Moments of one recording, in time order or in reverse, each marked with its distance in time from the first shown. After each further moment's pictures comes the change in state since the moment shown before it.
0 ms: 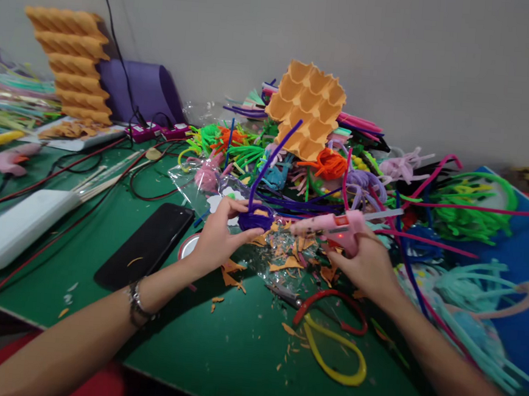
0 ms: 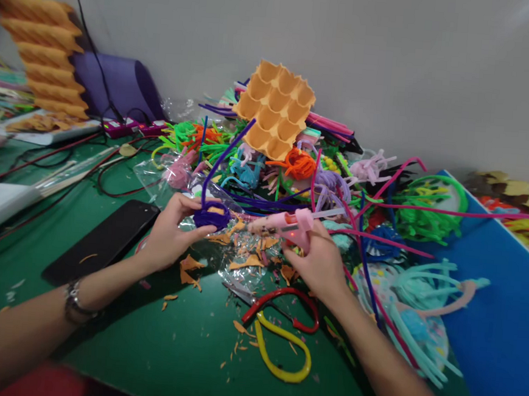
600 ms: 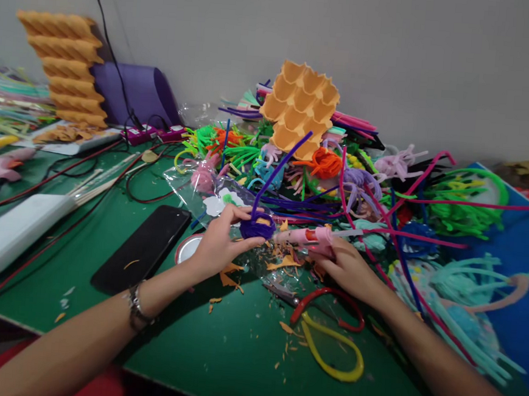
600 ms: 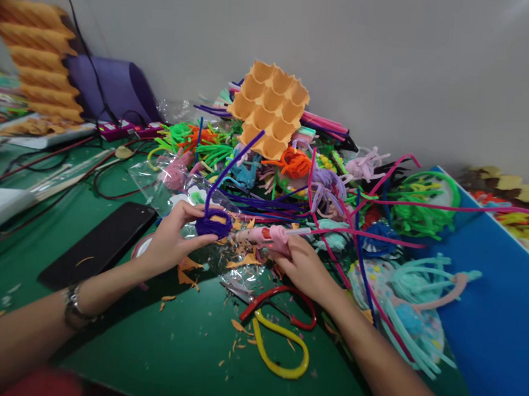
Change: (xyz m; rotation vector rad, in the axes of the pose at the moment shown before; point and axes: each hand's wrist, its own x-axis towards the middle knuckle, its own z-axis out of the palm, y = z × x) left_hand -0.003 0.001 0.002 0.049 -0.117 0.063; right_hand -0.004 0.002 0.009 0.170 -0.315 -0.190
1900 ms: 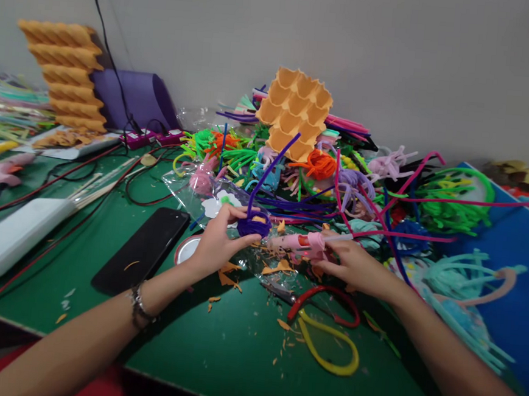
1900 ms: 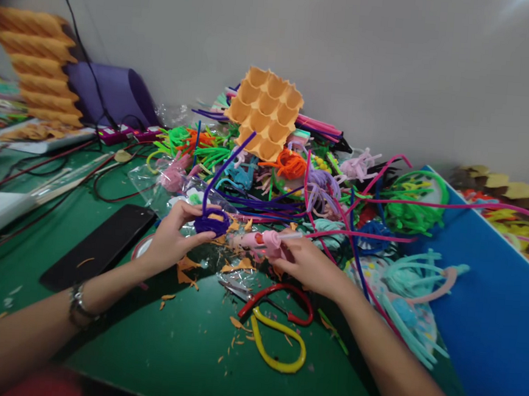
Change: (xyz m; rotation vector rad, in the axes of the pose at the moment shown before) left_hand 0.000 -0.005 0.002 -0.051 0.038 -0.108; right_hand 0.001 -0.004 -0.024 -0.001 -0.249 -0.069
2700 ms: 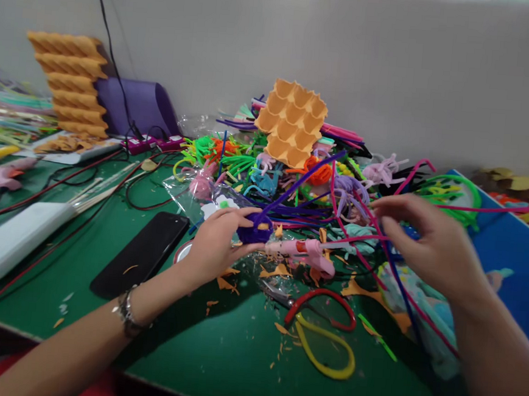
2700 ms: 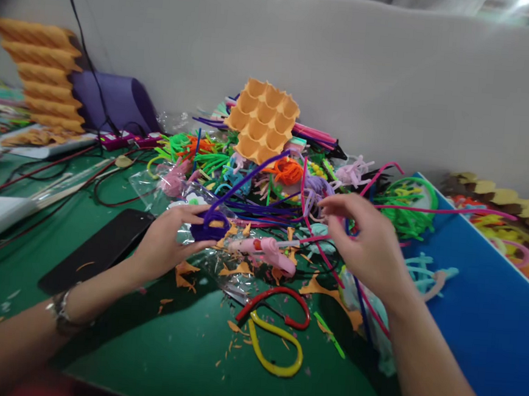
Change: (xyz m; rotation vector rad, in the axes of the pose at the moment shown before) left_hand 0.003 0.019 -0.012 0.543 0.046 0.617; right_hand -0.027 -0.020 -0.062 -0.163 0.693 0.088
